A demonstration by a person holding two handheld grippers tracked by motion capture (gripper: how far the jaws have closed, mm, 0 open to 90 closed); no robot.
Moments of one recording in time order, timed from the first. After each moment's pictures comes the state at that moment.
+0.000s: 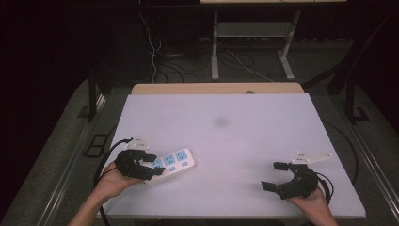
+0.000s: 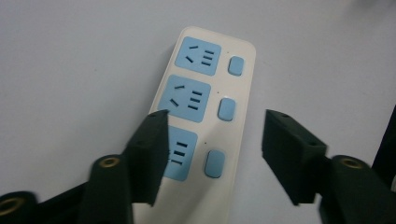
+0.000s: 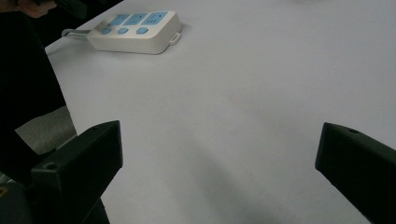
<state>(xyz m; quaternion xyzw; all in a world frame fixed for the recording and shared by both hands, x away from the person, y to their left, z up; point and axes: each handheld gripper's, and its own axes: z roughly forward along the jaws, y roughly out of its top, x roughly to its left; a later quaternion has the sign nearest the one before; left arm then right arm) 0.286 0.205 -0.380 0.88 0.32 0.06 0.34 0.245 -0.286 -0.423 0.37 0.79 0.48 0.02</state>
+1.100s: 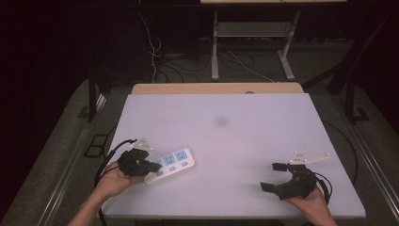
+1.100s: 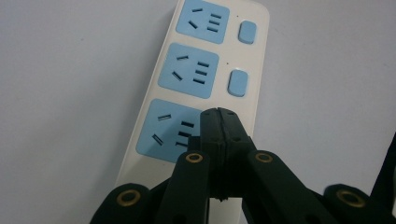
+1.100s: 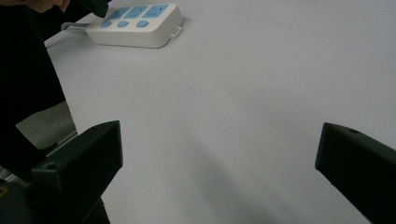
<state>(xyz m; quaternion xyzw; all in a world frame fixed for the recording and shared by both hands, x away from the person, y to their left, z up) 0.295 0.204 -0.395 0.90 0.32 0.03 0.30 0.246 -0.283 -0.425 0.37 0.80 0.48 0.01</state>
